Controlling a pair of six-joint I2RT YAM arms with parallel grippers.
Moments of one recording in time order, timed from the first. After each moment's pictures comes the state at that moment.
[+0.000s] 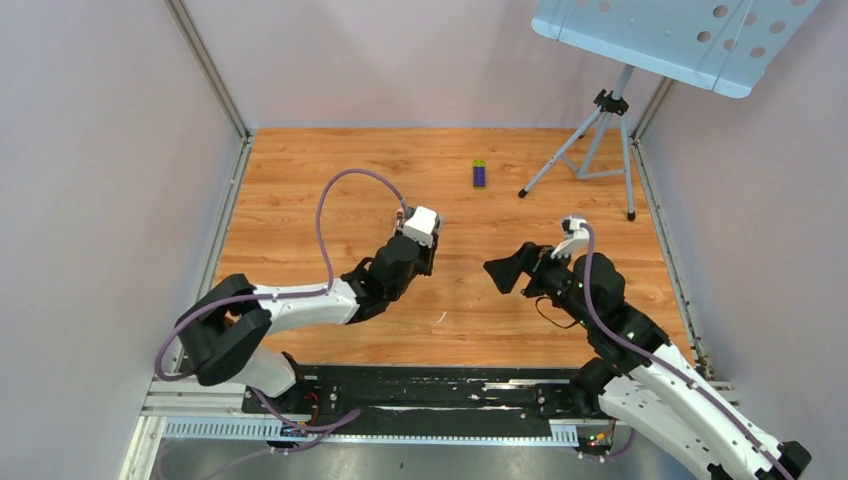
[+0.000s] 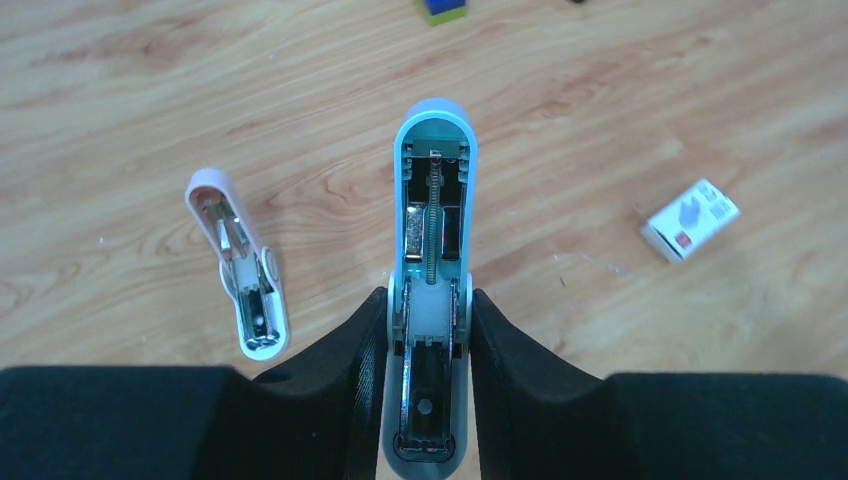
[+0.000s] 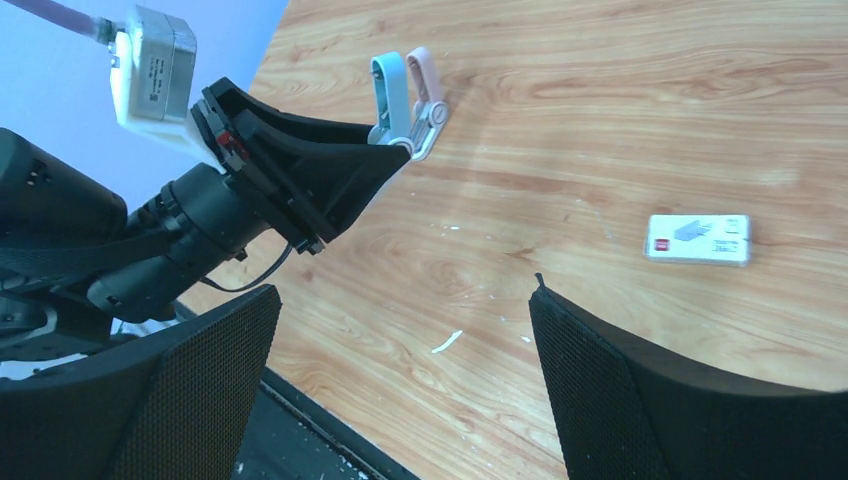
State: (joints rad) left arm -0.92 1.42 0.66 0.46 -0.41 -0.12; right arm 0.67 0.58 0.58 -0.24 0.02 0.61
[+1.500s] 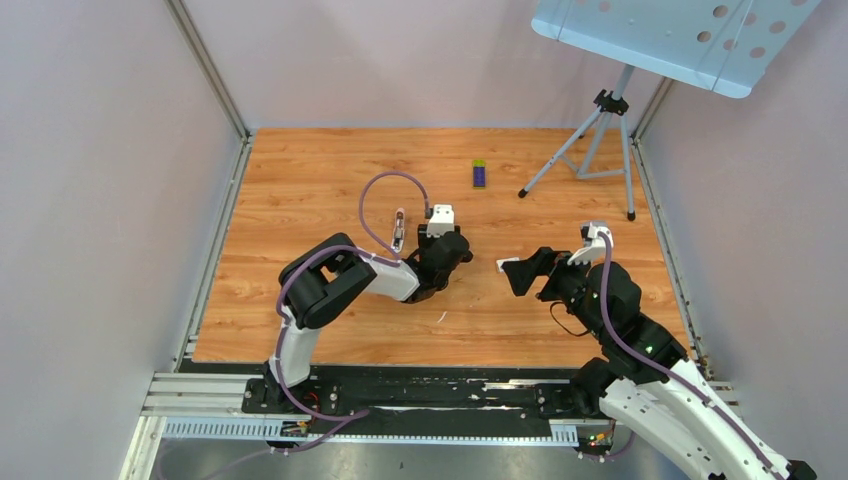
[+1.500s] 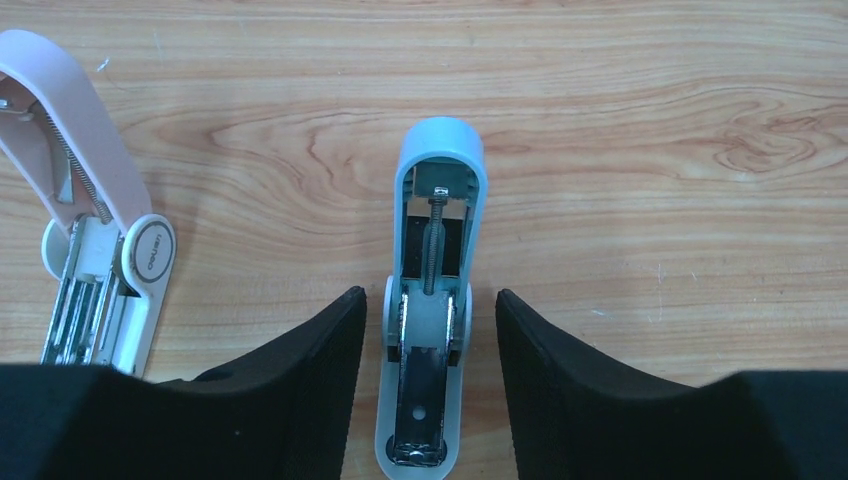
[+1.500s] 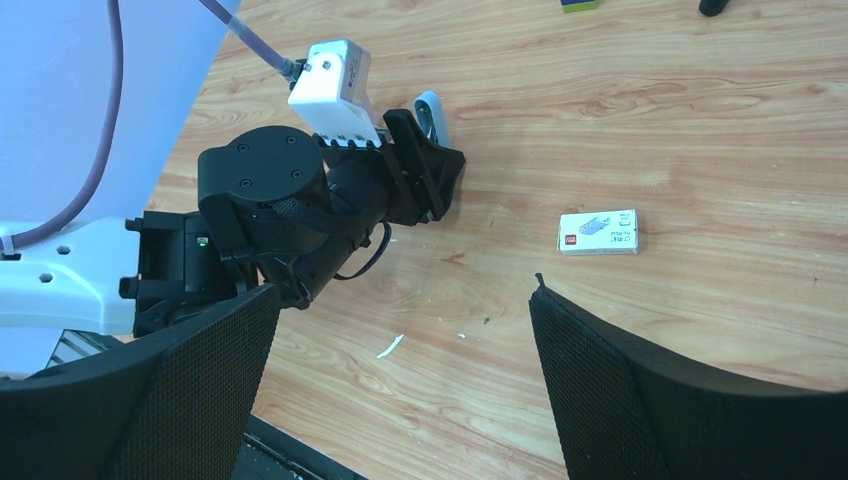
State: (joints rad) left arm -0.92 2.03 1.00 0.49 -0.75 -0.47; right arm 0.67 0.45 0.61 -0.41 0.19 0.56
